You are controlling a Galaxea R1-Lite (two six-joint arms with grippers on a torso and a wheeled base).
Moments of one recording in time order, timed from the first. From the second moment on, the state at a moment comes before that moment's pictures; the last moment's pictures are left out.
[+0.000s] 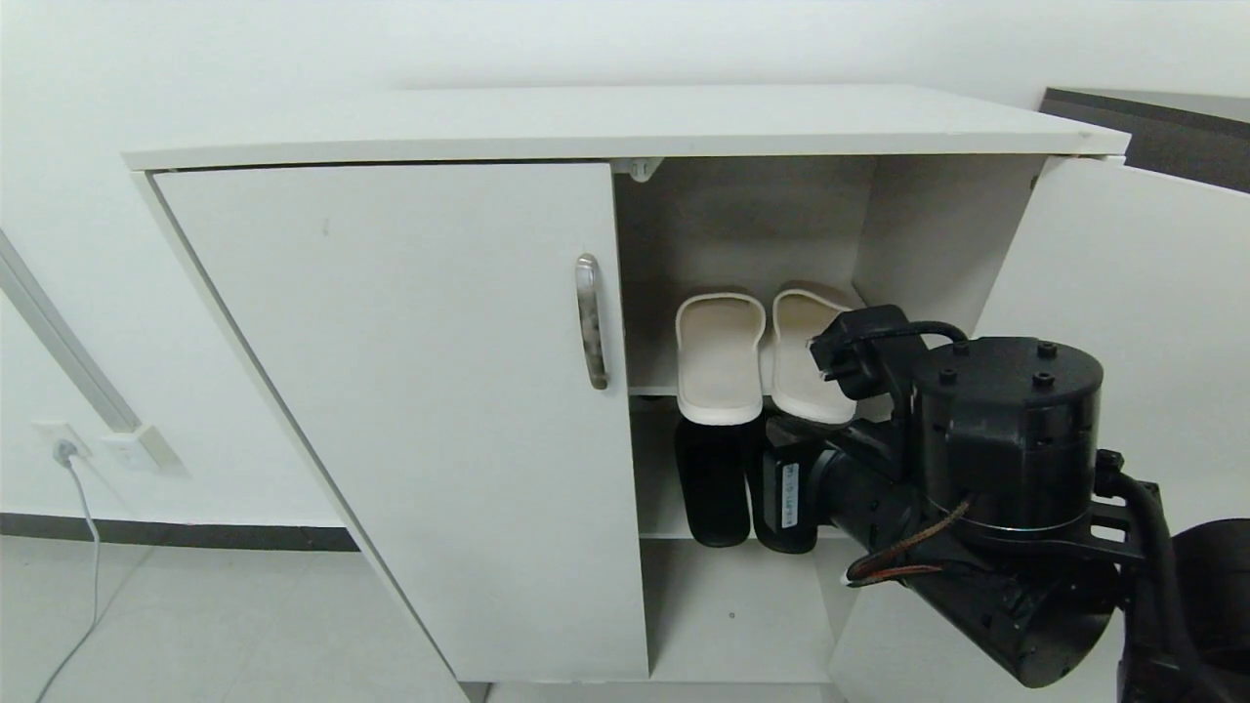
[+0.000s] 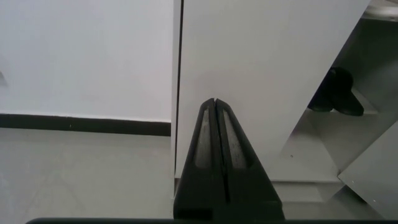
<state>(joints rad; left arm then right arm) 0.00 0.00 0.00 0.00 0.01 -0.09 0.95 1.66 -0.86 -0.58 -0.57 0.17</state>
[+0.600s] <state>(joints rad) 0.00 0.00 0.00 0.00 0.01 -0.09 0.95 1.67 -0.86 -0.58 -0.57 0.17</state>
